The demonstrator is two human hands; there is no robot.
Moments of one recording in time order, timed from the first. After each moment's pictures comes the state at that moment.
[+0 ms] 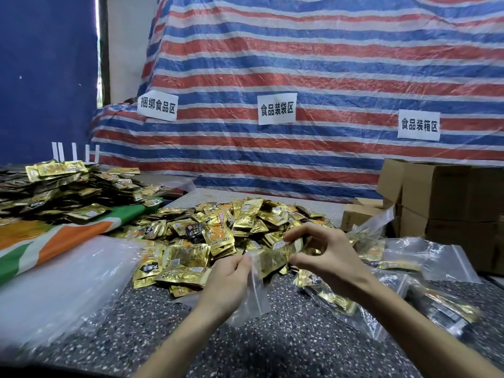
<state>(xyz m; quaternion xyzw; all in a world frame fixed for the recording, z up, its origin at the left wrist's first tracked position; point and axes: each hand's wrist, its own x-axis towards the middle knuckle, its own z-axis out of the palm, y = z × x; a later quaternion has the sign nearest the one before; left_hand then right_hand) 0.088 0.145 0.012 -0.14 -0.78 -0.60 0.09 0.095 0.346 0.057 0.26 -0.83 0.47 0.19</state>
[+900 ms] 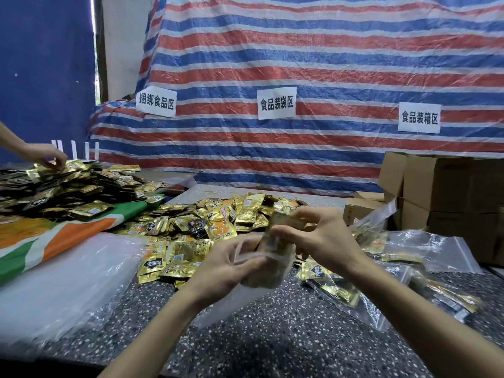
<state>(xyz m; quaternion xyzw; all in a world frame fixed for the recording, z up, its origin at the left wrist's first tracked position) 0.067 0.118 0.017 -0.34 -0.70 -0.63 0.03 0.095 0.320 0.079 0.21 -0.83 0.46 0.23</state>
